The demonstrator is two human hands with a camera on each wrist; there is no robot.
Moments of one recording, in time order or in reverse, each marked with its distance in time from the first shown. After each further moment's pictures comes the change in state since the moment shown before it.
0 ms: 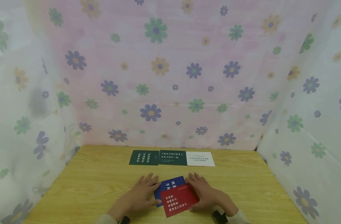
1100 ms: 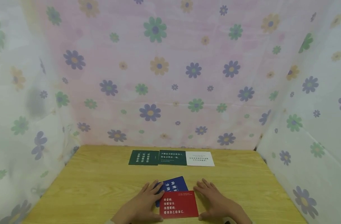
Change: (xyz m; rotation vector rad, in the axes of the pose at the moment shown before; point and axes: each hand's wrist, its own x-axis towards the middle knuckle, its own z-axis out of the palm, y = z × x) left_hand -0.001 0.024 0.014 -0.028 -0.128 -0.081; right_hand -0.043 0.000 0.003 -0.026 0.052 0.056
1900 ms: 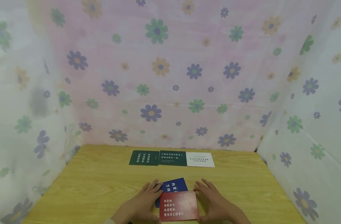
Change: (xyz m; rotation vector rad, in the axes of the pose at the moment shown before) left_hand -0.006 0.002 -0.005 0.011 0.014 0.053; right_hand -0.006 -0.001 0.008 -0.050 0.207 -0.145
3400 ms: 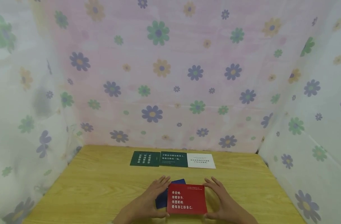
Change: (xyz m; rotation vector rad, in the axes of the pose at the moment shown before) left_hand 0.005 0.005 0.001 -0.274 0.212 0.179; right_hand -0.022 0.012 -0.012 0.200 0.102 0.119
